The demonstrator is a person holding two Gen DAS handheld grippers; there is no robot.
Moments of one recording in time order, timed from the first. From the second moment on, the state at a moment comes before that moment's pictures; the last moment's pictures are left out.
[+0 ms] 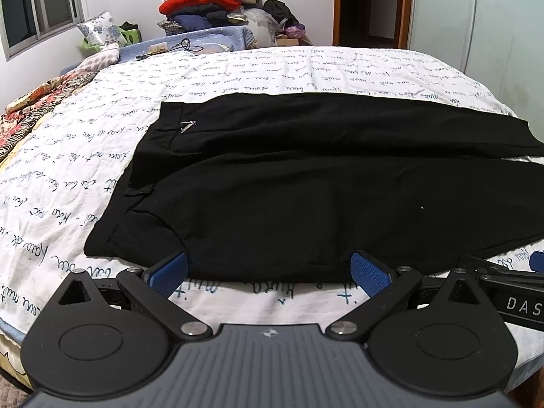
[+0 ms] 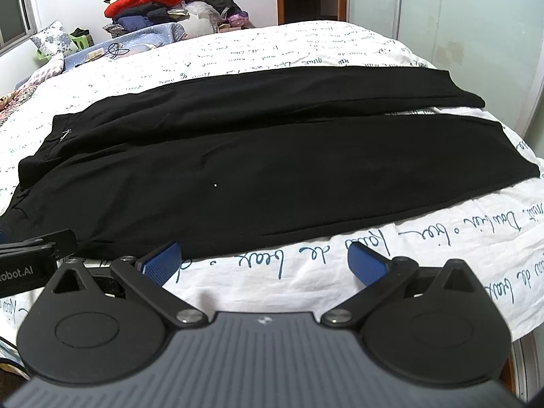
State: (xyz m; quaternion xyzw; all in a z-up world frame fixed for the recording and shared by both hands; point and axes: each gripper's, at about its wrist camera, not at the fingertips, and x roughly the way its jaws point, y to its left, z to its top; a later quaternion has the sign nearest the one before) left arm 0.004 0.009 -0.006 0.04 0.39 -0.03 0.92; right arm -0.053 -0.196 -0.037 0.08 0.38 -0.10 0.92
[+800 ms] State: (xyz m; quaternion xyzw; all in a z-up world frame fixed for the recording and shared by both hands) left arm 0.173 0.118 0.013 0.04 0.35 0.00 0.94; right arm 0.091 -0.175 0.011 -0.15 0.22 0.15 0.95
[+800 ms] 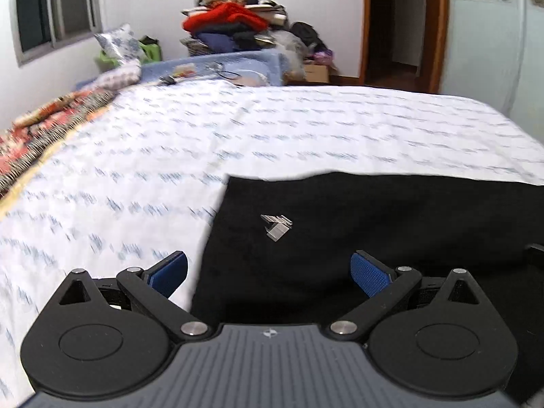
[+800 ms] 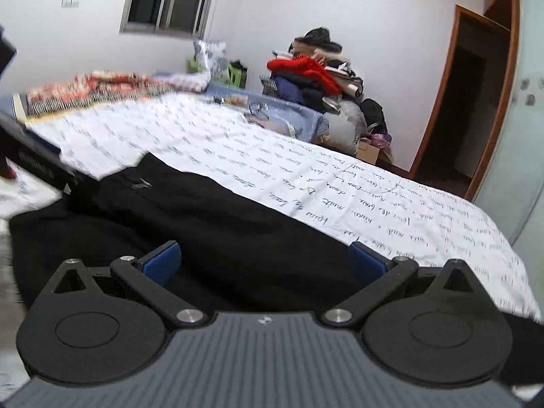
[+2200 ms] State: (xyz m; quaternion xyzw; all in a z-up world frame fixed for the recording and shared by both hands) left arm 0.333 0.169 -0.029 0.04 0.36 -0.20 0.91; right arm 0.323 -0.200 -0.047 -0.15 0.35 0.35 0.86
